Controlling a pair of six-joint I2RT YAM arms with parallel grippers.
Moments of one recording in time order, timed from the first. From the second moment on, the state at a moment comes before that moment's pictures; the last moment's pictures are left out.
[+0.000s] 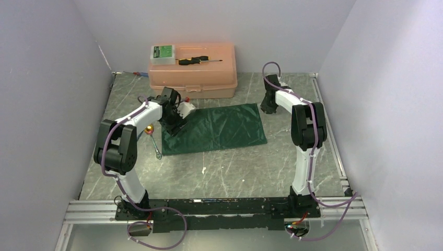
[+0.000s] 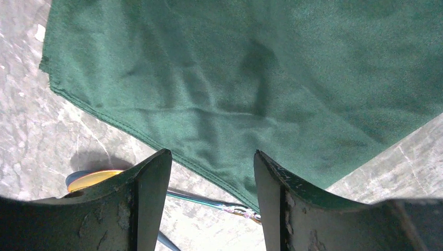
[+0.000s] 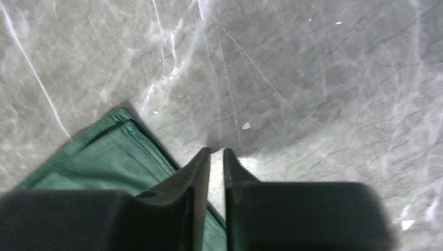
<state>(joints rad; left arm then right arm) -0.28 1.77 1.24 -0.69 0.06 0.57 0.16 2.13 1.56 -0.51 0.20 0.64</state>
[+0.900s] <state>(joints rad) -0.35 1.79 1.21 -0.59 0.06 0.58 0.16 1.63 0.93 -0.53 -0.05 0.71</state>
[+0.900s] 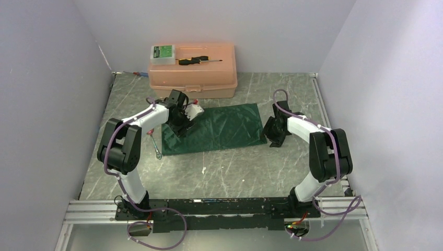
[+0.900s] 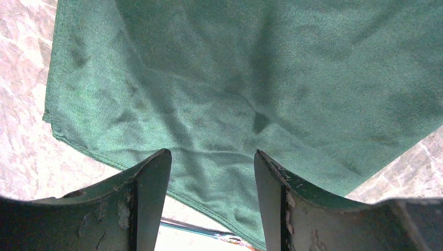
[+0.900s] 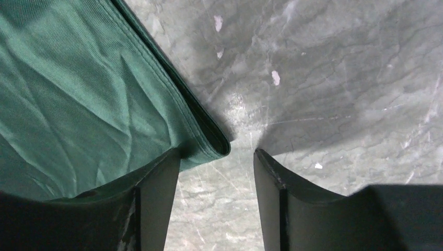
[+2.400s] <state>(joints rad) -0.19 1.73 1.13 -0.62 0.08 0.66 0.31 1.57 0.97 -0.59 0.16 0.72</state>
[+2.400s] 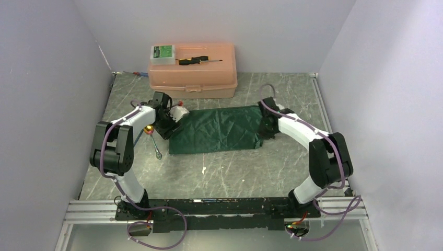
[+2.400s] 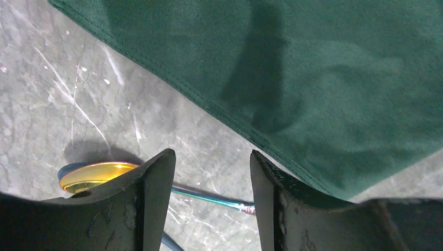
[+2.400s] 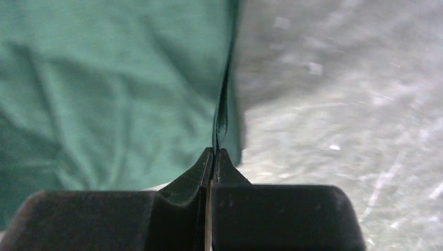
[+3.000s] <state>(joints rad) -0.19 1.73 1.05 -0.48 0.07 0.61 0.67 1.96 1.57 -0.55 -0.05 0.62</state>
